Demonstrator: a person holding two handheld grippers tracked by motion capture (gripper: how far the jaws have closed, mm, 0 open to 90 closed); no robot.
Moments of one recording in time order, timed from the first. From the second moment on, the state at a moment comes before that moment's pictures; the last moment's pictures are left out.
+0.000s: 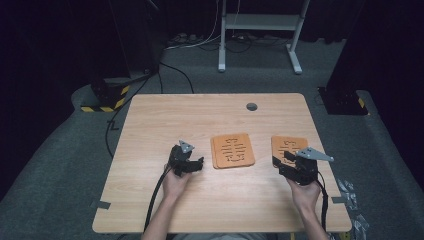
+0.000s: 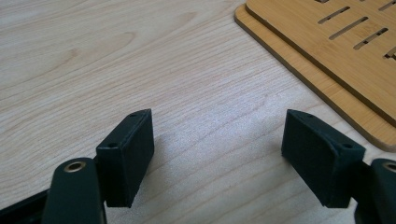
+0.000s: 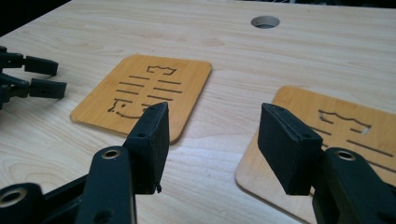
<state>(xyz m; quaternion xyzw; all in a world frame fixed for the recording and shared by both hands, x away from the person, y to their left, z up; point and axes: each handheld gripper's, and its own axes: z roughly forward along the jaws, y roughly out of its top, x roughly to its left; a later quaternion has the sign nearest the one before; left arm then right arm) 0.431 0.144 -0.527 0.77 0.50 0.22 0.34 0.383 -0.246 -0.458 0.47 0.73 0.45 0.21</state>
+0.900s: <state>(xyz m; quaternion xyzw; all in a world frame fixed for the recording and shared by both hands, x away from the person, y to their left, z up) 0.431 0.144 -0.527 0.77 0.50 0.22 0.35 0.371 -0.213 -0.487 0.44 0.76 0.44 0.18</state>
